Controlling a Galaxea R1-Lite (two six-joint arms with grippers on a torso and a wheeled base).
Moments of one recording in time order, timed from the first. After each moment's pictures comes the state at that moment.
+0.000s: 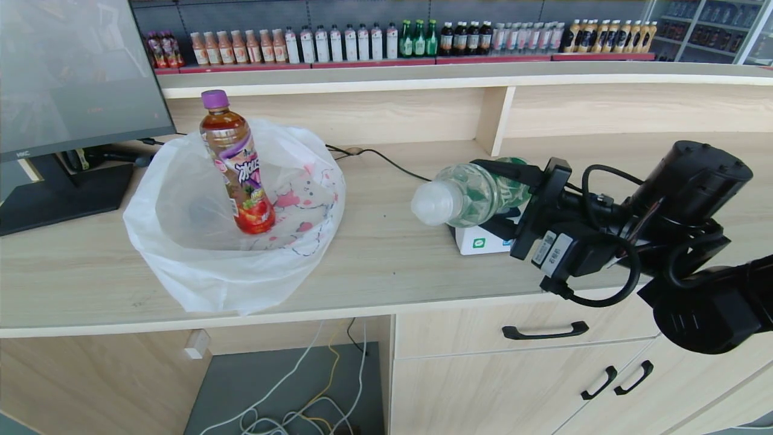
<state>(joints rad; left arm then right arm) 0.00 0.00 0.00 0.00 0.00 -0.01 0.37 1.82 -0.86 -1.25 0.75 -1.32</state>
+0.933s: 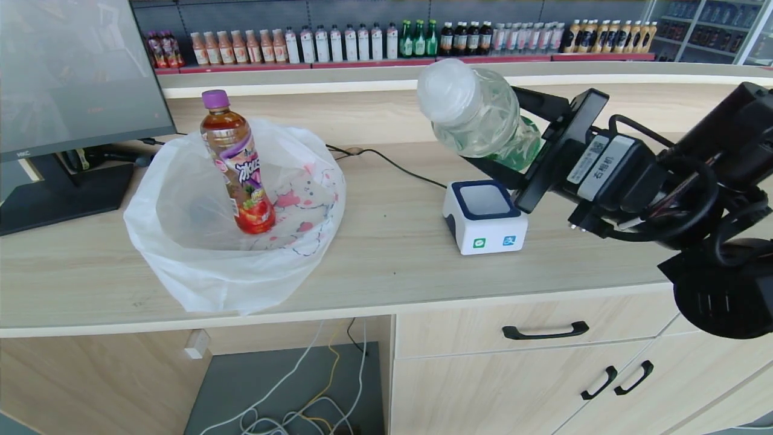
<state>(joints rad) 0.00 0.00 0.00 0.00 0.00 -0.01 0.46 1.74 -0.97 -1.26 0.63 -1.03</state>
